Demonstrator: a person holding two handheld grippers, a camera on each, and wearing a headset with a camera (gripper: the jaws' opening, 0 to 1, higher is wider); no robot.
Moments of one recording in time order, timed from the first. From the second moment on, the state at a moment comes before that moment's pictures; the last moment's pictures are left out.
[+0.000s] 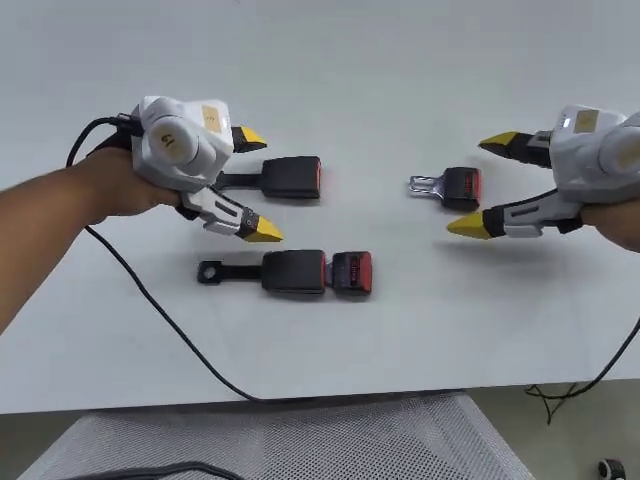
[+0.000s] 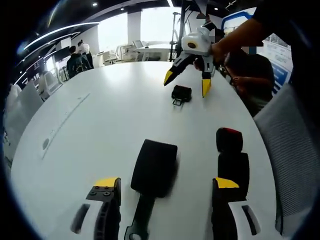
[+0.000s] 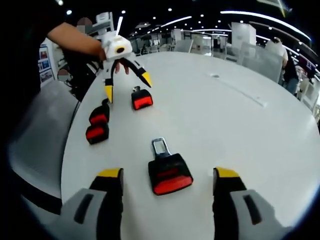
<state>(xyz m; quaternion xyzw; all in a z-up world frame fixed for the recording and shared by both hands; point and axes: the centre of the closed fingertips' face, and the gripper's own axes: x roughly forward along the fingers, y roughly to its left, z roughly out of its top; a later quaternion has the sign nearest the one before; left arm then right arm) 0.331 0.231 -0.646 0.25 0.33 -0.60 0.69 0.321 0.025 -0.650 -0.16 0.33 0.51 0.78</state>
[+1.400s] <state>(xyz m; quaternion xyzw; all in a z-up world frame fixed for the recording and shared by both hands) 0.354 0.214 -0.672 0.28 0.30 -0.60 0.69 0.334 0.020 -0.664 -0.18 0.31 0.58 0.73</state>
